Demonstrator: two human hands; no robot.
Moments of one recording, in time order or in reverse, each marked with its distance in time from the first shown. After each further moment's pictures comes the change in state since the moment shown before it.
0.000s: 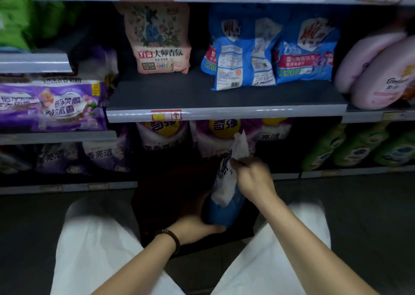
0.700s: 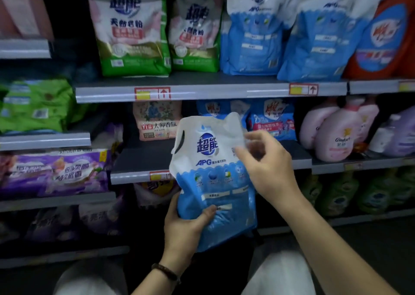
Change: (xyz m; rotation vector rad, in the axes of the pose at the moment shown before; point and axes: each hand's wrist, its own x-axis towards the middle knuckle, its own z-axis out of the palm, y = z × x) left_hand -0.057 0.172 -0.040 -0.766 0.671 0.408; right_hand -0.011 -0.131 -0.173 0.196 0.360 -0.203
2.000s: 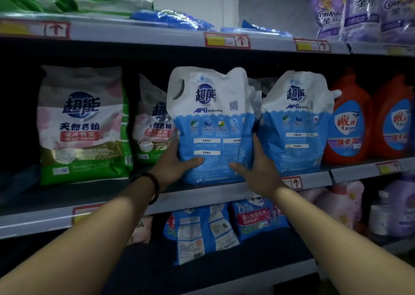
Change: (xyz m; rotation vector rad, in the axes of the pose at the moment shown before) left_hand 0.346 0.225 0.182 0.382 -0.549 0.383; right_hand 0.295 0.046 -0.043 0.078 -0.003 -0.097
